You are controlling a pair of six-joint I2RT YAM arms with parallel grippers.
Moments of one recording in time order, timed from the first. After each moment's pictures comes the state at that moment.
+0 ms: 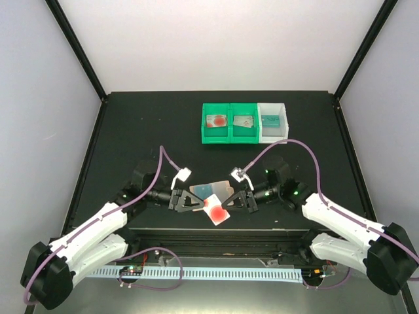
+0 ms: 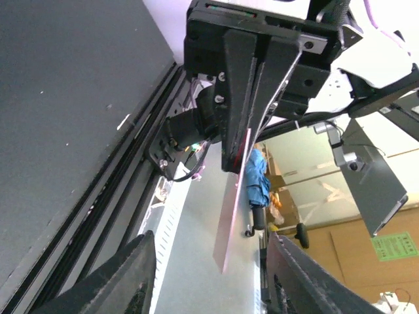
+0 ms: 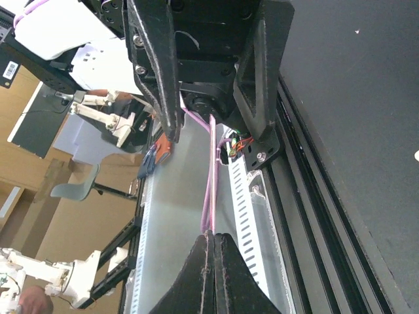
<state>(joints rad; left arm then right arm) -0.54 0.86 0.43 -0.03 1.12 -0.69 0.71 1.03 0.56 -0.06 -1.08 0.48</state>
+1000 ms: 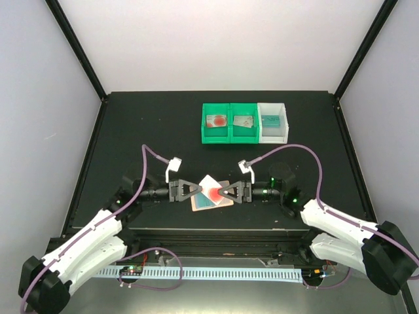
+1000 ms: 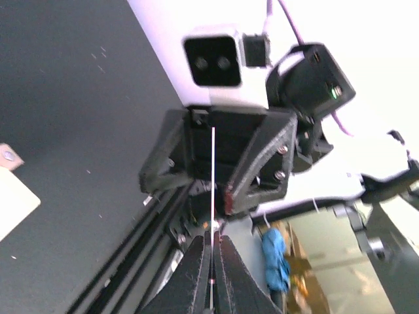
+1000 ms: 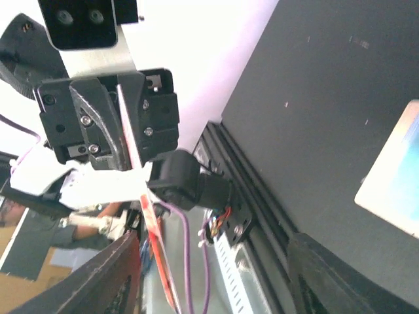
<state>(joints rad) -0.54 0.75 0.42 0.09 0.90 -0.88 0.70 1.03 0.42 0.34 -0.81 0.89</state>
